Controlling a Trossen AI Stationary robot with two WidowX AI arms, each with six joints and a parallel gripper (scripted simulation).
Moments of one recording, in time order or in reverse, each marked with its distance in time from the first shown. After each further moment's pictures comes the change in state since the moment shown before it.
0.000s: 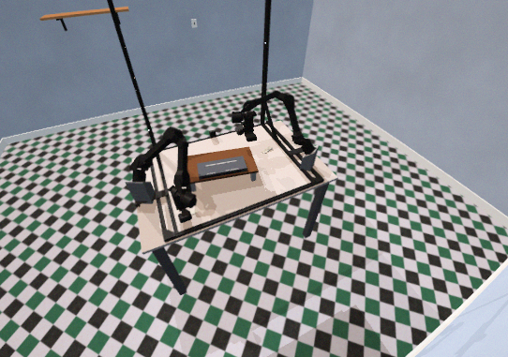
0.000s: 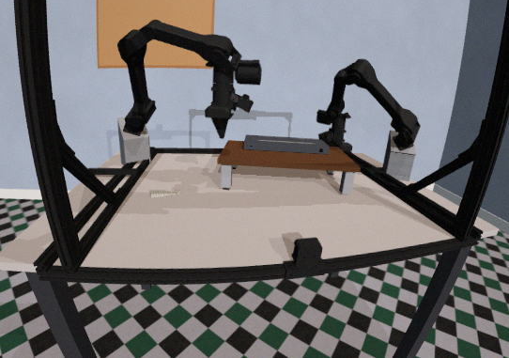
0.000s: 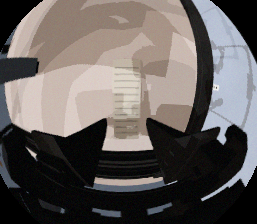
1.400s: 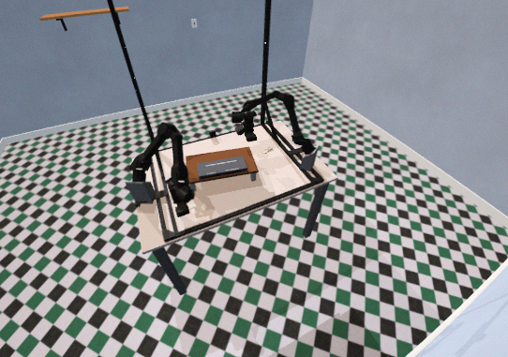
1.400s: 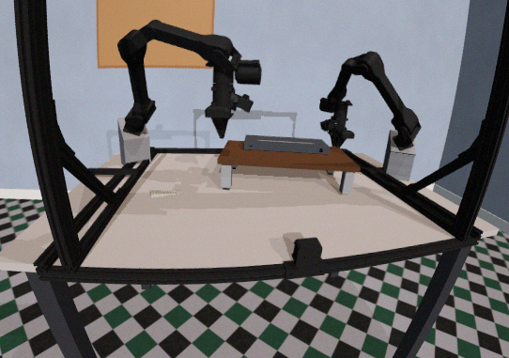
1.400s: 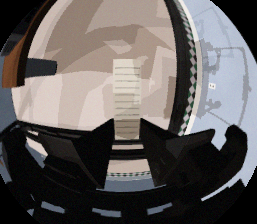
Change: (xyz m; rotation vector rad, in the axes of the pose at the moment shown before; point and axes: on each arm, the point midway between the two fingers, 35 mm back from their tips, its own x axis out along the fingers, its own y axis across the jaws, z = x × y) left arm 0.000 0.000 0.000 0.000 0.000 0.000; right arm -0.053 -0.001 -0.001 0.010 -0.007 -0.004
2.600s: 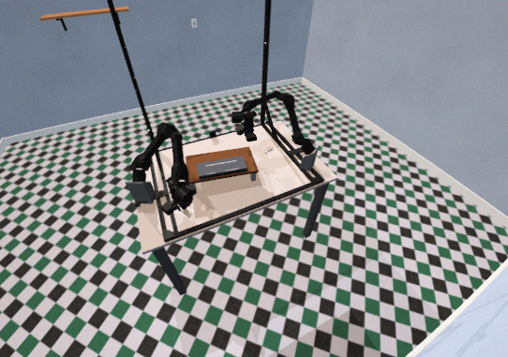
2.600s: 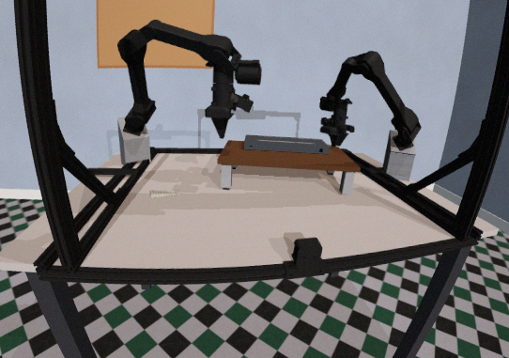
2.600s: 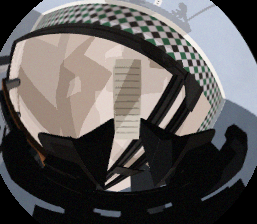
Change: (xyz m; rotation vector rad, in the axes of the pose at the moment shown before) left arm 0.000 0.000 0.000 0.000 0.000 0.000; right arm -0.007 0.001 0.000 1.116 0.018 0.015
